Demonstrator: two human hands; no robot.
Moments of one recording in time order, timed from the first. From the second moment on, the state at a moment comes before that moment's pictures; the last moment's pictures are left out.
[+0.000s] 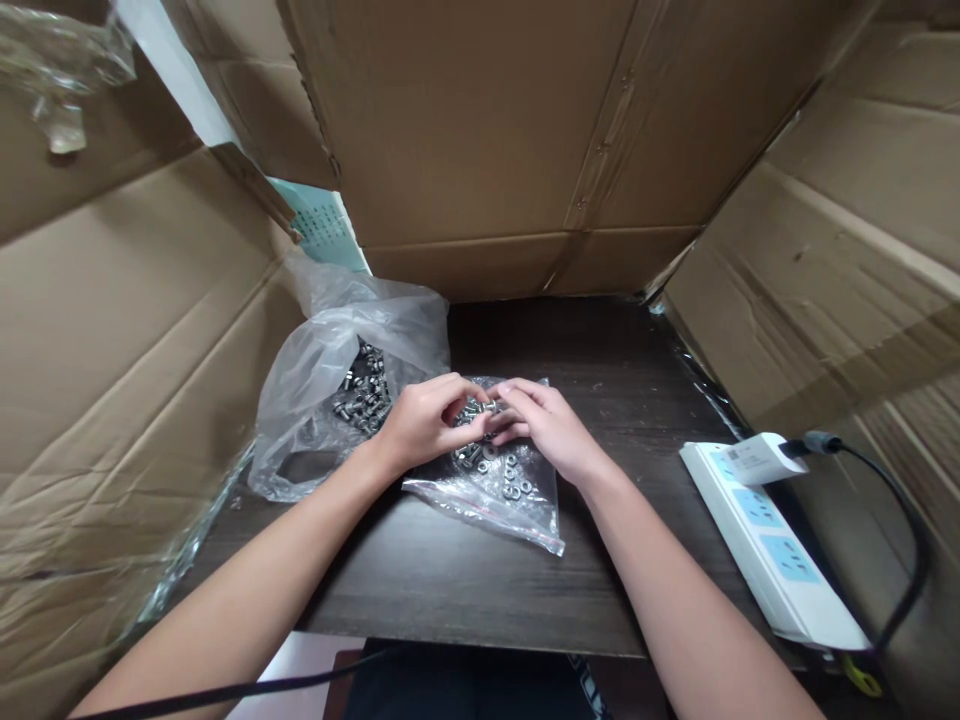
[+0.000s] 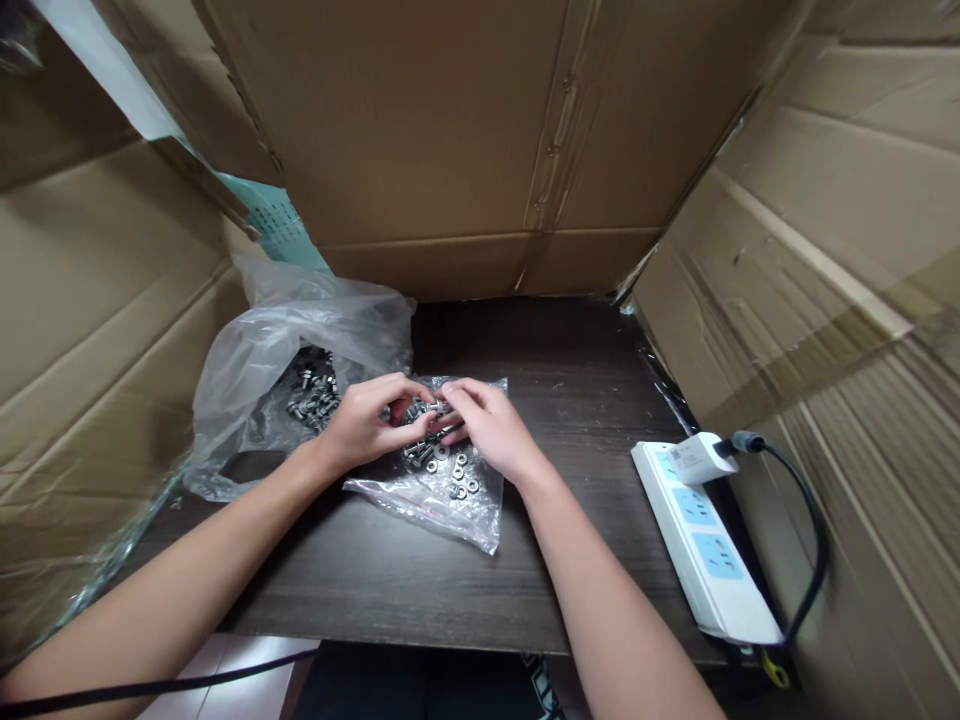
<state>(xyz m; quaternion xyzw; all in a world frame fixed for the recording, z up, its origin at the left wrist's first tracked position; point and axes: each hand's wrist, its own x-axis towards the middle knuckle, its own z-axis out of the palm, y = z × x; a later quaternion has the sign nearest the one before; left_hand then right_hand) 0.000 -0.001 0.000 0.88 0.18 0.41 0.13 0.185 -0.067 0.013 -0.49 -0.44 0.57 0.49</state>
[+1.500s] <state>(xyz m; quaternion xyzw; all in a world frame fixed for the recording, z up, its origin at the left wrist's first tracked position) 0.000 -0.001 0.004 0.88 0.17 0.43 0.11 0.180 -0.069 0.018 -0.41 -0.43 0.63 0.51</state>
